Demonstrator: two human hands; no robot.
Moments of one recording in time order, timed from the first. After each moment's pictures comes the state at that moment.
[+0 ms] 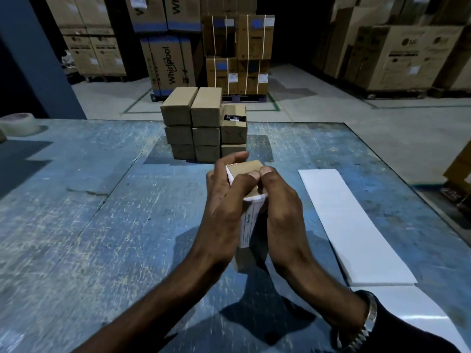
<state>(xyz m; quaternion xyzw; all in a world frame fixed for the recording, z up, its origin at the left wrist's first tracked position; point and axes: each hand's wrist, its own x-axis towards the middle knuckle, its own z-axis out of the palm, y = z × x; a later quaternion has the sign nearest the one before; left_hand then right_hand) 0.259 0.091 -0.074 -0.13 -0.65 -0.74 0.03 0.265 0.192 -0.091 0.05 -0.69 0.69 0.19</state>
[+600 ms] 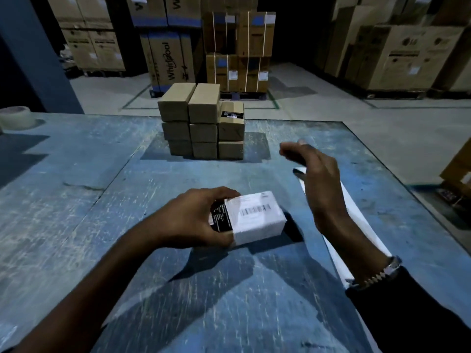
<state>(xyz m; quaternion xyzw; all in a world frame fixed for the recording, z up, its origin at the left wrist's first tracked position) 0.206 0.024 -0.089 -0.30 -0.90 -0.31 -0.09 0.226 0.271 -0.077 -0.06 -0.75 0.62 0.22</state>
